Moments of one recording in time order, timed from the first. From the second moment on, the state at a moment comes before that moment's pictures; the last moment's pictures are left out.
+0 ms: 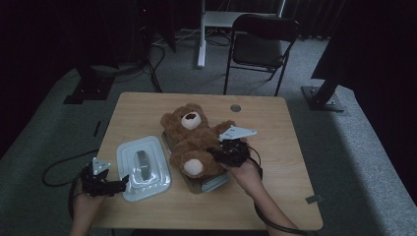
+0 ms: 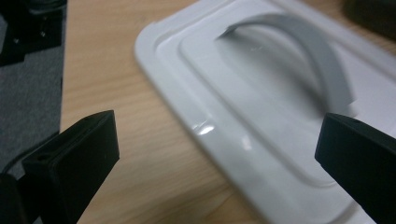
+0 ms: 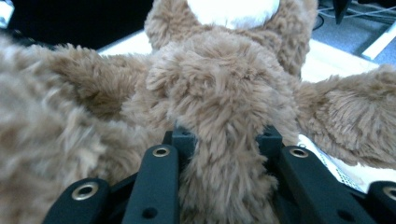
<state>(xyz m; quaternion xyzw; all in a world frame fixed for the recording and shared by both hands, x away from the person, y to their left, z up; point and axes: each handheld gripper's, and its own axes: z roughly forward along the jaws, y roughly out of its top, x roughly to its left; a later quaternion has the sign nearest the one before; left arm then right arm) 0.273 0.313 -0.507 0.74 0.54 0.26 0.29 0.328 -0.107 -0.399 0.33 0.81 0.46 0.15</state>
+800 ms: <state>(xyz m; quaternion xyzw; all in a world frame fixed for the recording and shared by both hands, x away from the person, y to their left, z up) 0.273 0.338 -0.539 0.73 0.58 0.24 0.27 0.331 -0.104 -0.379 0.33 0.82 0.45 0.12</state>
